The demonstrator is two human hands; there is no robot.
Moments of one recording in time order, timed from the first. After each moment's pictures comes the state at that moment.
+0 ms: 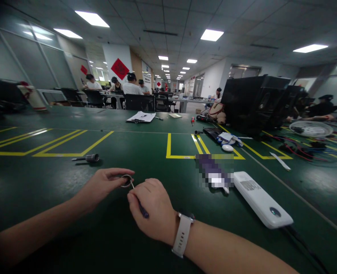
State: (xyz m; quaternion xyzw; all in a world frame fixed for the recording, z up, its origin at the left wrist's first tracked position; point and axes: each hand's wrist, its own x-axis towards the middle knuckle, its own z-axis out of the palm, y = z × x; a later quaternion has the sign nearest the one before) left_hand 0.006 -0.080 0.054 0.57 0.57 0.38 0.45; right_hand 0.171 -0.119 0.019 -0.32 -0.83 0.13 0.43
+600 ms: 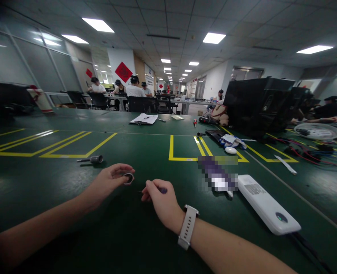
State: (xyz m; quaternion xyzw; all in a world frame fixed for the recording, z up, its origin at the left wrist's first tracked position) left_hand -0.005 -0.066 0.044 0.58 0.55 0.41 0.44; right_hand 0.174 -0.102 0.015 -0.42 -0.63 0.47 0.46
